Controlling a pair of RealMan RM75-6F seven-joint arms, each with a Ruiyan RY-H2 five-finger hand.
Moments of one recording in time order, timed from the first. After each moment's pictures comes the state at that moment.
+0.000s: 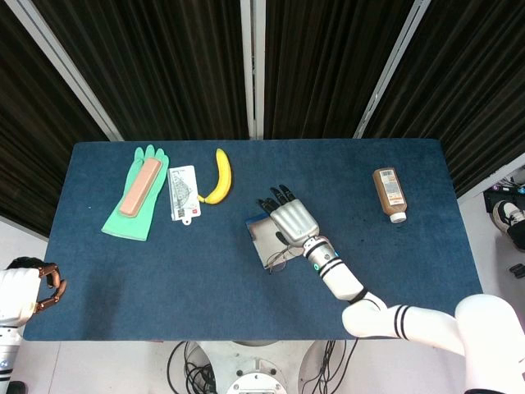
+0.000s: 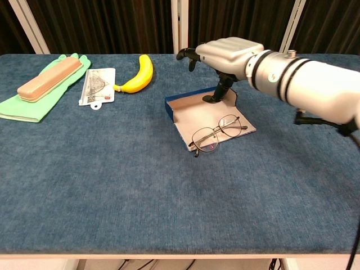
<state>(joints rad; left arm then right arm) -0.09 -1.09 -0.03 -1.62 1.49 1.47 0.00 0.91 -1.65 0.23 -1.39 -1.06 0.88 -0.53</state>
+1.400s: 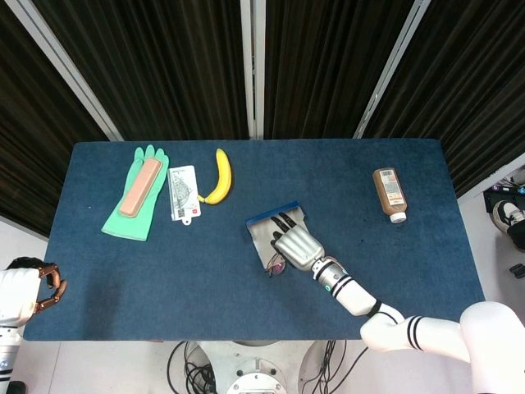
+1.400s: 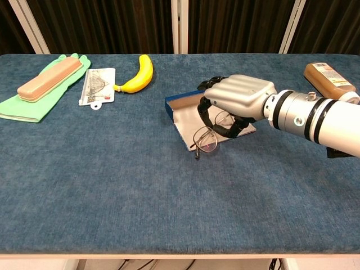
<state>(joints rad) -0.09 -1.09 -0.03 -1.62 1.49 1.47 0.00 0.86 -1.65 0.09 -1.34 -1.30 0.86 -0.40</state>
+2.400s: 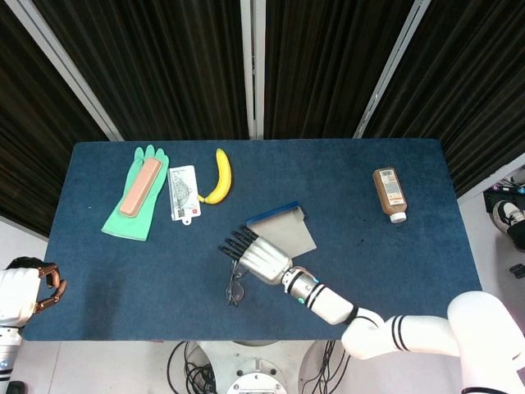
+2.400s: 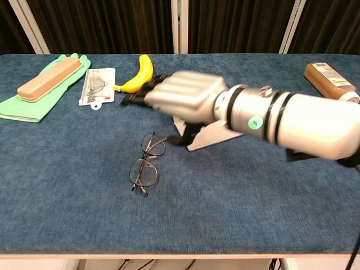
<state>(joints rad) -0.09 -1.09 -0.03 -1.62 1.49 1.47 0.00 0.94 -1.65 0.13 -1.52 -1.26 0.85 -0.57</state>
